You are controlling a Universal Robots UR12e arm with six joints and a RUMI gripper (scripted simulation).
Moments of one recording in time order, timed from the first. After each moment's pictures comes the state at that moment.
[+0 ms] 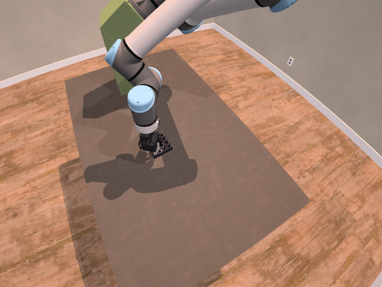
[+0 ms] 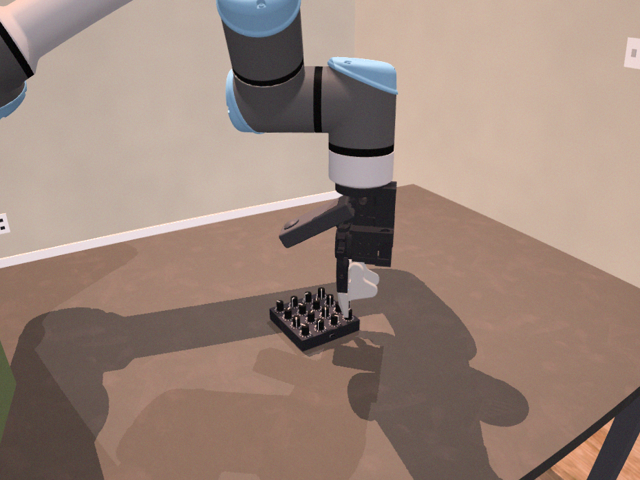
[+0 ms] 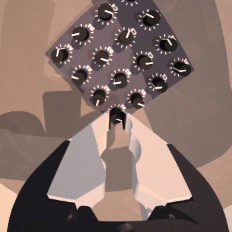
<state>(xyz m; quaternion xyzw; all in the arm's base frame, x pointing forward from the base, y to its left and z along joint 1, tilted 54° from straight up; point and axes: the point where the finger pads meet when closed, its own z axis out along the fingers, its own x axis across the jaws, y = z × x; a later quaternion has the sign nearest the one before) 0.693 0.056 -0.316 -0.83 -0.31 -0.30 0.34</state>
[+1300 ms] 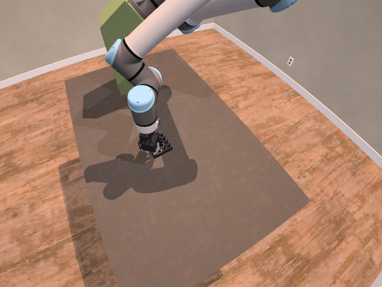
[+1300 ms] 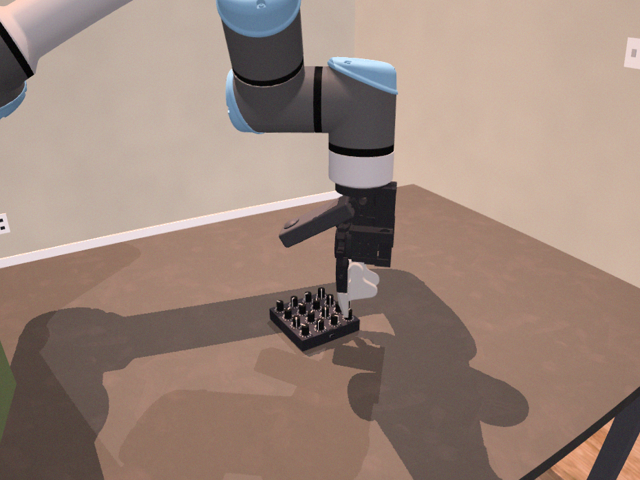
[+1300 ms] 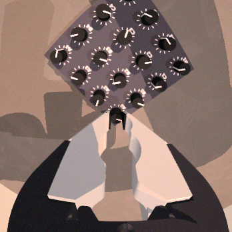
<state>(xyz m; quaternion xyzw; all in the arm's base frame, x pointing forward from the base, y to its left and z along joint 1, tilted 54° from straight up) 0.693 0.056 -0.316 -0.84 -0.30 -0.29 0.35</state>
